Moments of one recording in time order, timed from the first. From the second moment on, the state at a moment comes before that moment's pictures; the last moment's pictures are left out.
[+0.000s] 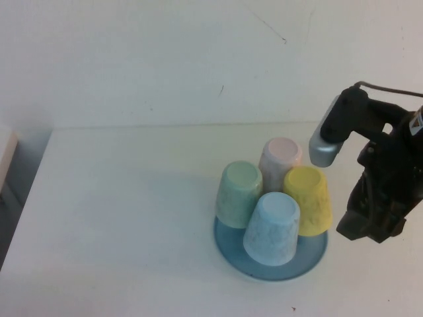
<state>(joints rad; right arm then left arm) 0.49 1.49 -1.29 0.20 1.20 -0.60 0.11 -0.01 0.02 -0.12 0.37 -0.18</state>
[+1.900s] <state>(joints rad) 0.49 1.99 -1.75 0.08 1.30 -0.64 0.11 -0.01 0.02 -0.12 0.37 -0.18</state>
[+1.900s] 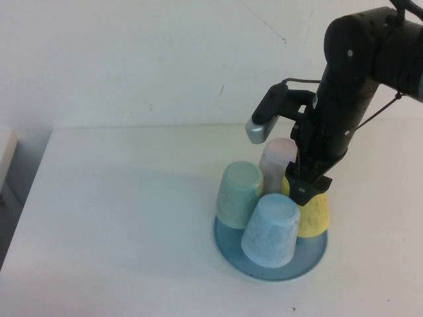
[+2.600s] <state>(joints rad) 0.49 1.97 -1.77 0.07 1.30 -0.63 0.11 -0.01 0.02 -0.12 0.37 -0.18</state>
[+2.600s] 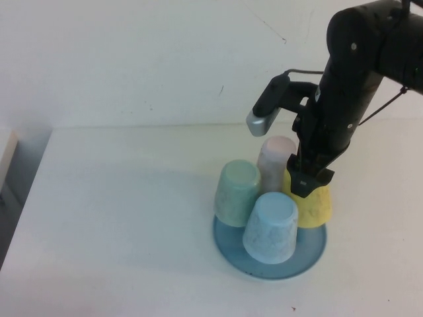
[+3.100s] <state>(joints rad) 0.49 1.75 -1.77 0.09 1.30 -0.58 0.11 -0.01 0.02 -0.12 0.37 -0.18</state>
